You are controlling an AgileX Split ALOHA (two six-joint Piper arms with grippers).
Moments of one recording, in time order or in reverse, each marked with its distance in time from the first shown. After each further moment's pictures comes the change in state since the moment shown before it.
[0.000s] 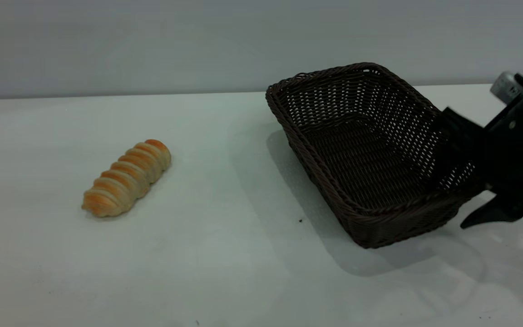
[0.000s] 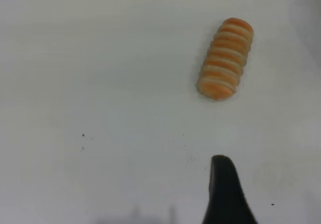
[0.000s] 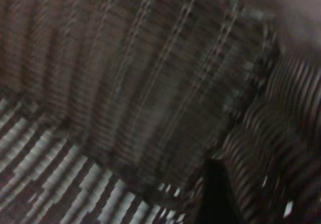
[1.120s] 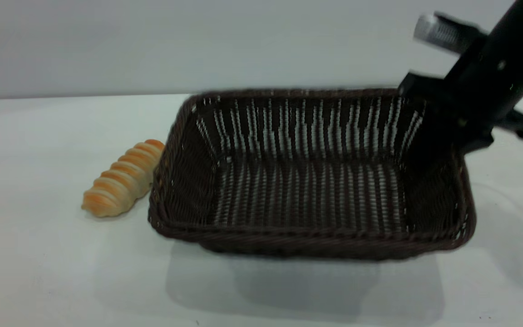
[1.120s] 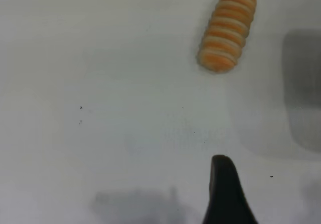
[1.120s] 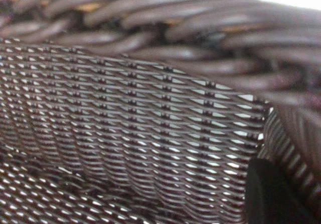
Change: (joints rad) left arm 0.000 -0.001 0.000 -0.001 0.075 0.000; right arm 0.015 0.031 -0.312 -0.410 0.421 -0.246
